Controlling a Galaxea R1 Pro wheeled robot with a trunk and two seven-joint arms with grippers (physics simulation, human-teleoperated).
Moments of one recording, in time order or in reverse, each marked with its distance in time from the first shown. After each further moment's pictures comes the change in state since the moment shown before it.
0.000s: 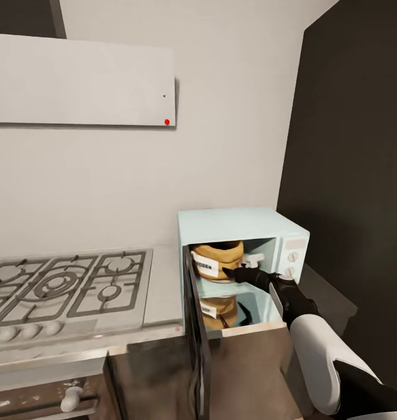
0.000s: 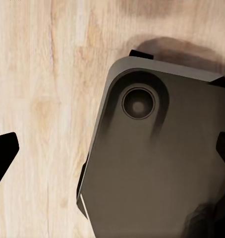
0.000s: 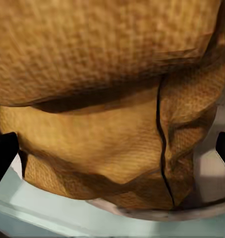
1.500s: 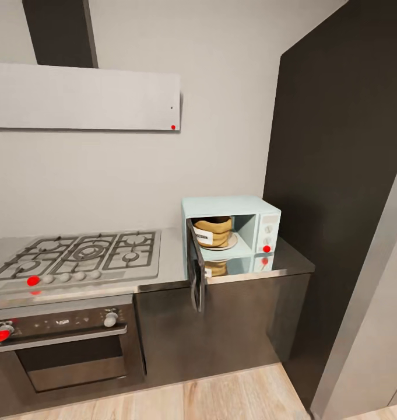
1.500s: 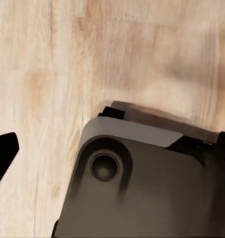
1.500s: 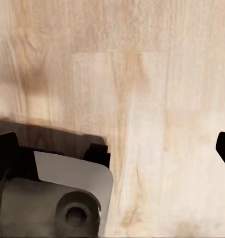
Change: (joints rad) left arm 0.000 -0.028 -0.008 -0.181 -0.005 0.012 0.001; right arm 0.446 -0.195 0.001 0.553 0.192 0.047 -0.424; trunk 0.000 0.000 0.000
